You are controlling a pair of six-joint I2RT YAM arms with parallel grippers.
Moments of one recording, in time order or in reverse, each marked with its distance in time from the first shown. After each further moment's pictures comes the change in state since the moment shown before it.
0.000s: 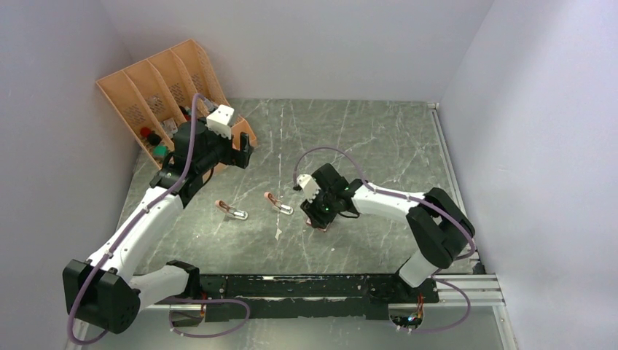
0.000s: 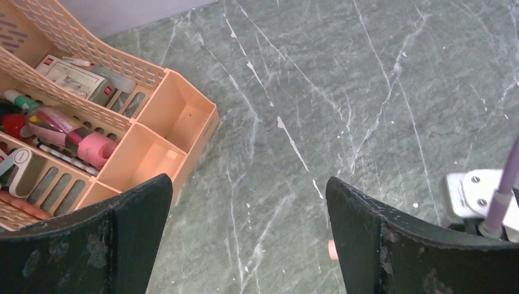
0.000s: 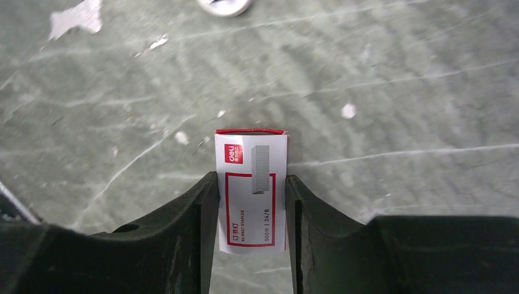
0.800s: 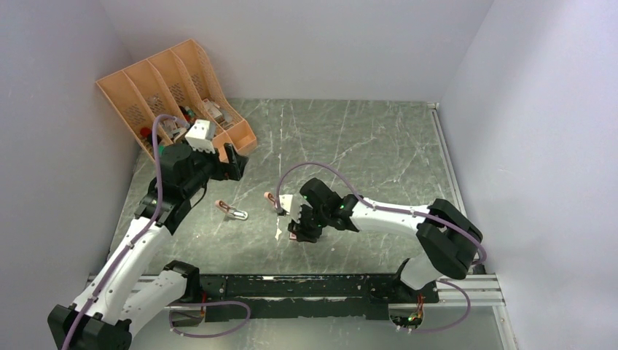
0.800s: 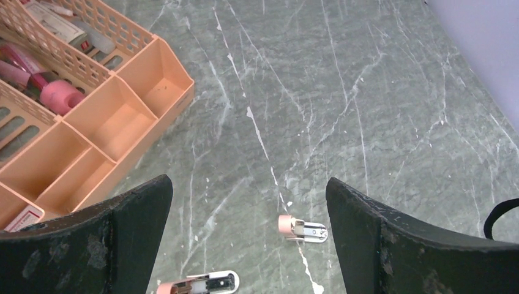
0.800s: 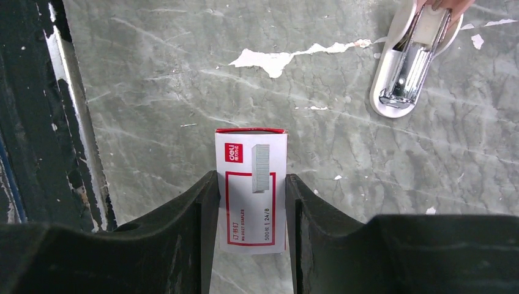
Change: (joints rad) left arm 0.002 -0.251 -0.130 -0.051 -0.026 -0.248; right arm 0.199 -0.109 -0.080 0.123 -0.113 -0.169
